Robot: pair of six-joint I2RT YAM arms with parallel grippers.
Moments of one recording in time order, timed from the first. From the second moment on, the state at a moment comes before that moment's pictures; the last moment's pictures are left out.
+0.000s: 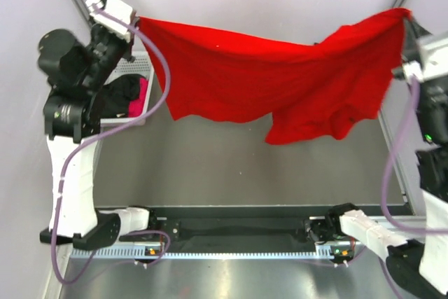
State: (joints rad) left arm -0.15 1.27 1.97 -0.54 0.26 0.41; right arm 0.28 0.95 1.79 -0.36 0.02 -0.70
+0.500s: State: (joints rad) left arm -0.13 1.15 2.01 -0.47 0.23 0.49; right arm 0.18 0.95 2.03 -0.36 -0.07 -0.65
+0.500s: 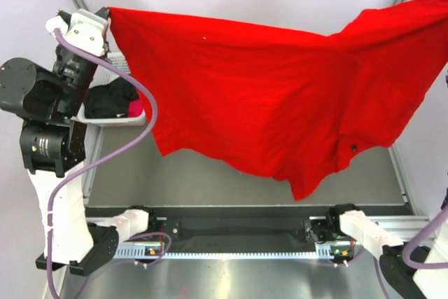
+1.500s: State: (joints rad) left arm -0.12 1.96 1.52 -0.26 0.06 0.66; right arm 0.17 1.87 1.50 0.07 -0.05 -0.83
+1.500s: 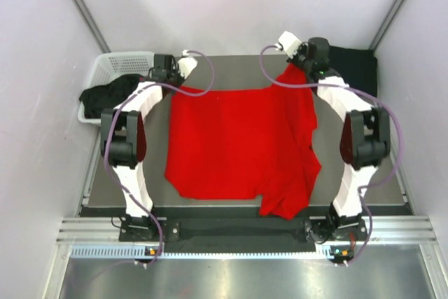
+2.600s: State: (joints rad) left arm -0.11 2.32 1.91 -0.11 -0.09 0.60; right arm 0.23 2.32 2.03 -0.10 0.08 -0.88
